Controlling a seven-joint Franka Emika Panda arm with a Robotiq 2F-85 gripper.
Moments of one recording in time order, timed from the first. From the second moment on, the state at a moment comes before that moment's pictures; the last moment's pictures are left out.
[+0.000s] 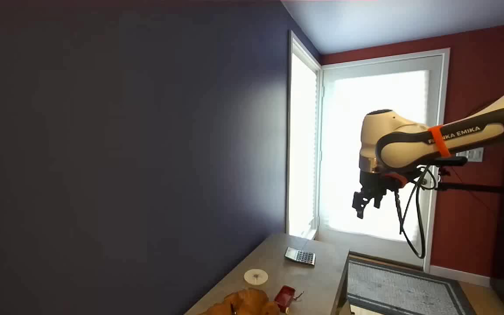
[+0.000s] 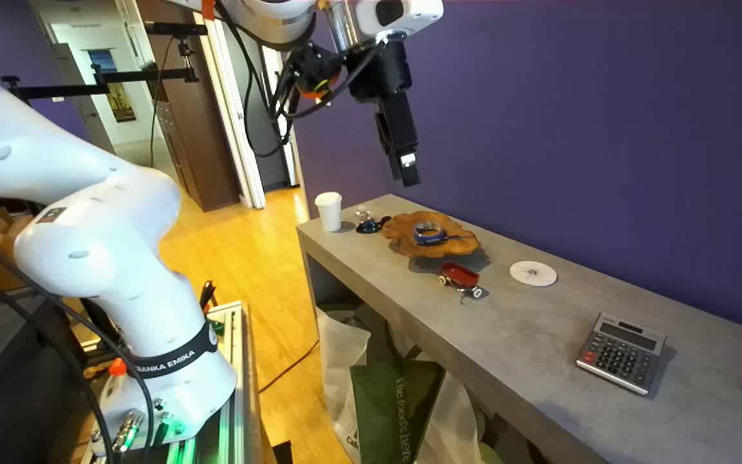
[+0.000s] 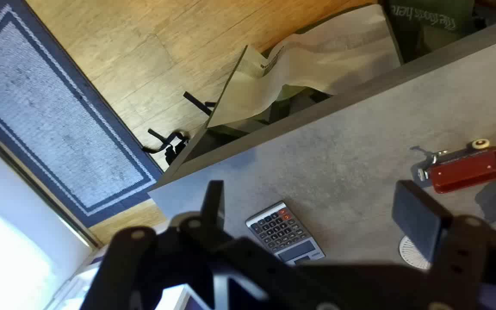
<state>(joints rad) -0.20 -0.66 0.04 -2.53 -0.25 2.04 0.19</state>
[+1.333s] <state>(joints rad) -0.15 -0.64 0.06 -2.53 -0.22 2.03 0.23</state>
